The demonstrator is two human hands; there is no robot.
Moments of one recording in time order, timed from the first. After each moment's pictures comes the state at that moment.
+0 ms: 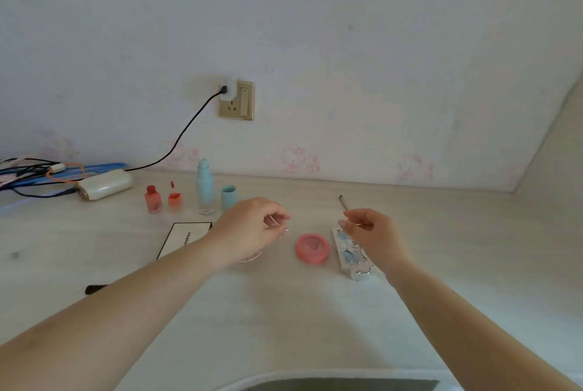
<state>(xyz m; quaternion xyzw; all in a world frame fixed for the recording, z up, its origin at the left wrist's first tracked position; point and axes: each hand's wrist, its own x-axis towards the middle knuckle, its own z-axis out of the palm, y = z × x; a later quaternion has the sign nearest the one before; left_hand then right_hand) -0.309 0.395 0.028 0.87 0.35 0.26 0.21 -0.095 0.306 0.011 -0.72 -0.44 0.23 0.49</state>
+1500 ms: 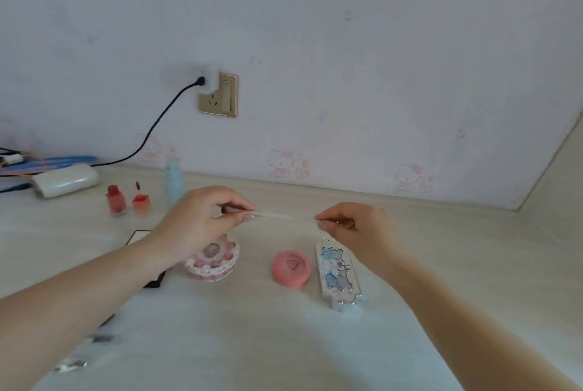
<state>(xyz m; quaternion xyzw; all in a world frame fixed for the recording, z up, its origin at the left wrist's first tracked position) -0.306 0.426 0.035 0.82 0.33 0.38 0.26 -0.070 0.322 0.050 -0.65 -0.63 0.16 0.40</state>
